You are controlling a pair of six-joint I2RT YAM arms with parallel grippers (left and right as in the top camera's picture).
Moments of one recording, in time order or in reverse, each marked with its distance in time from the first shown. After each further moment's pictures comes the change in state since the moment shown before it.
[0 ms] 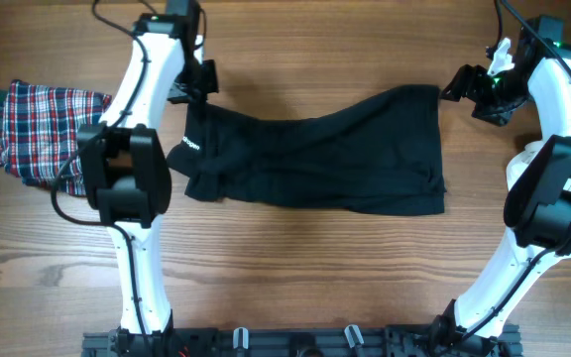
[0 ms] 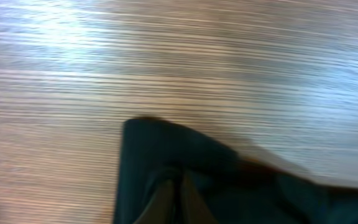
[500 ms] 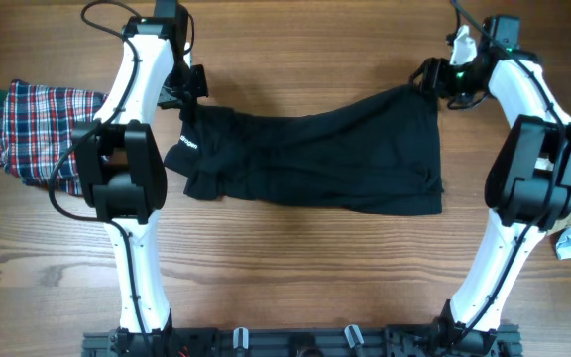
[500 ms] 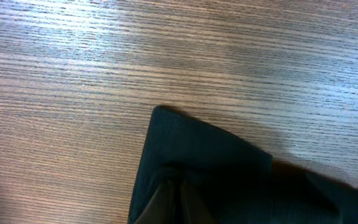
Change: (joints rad) left arm 0.031 0.030 0.000 -0.024 -0.019 0.000; right arm 0.091 0.166 0.000 0.332 -0.126 -0.090
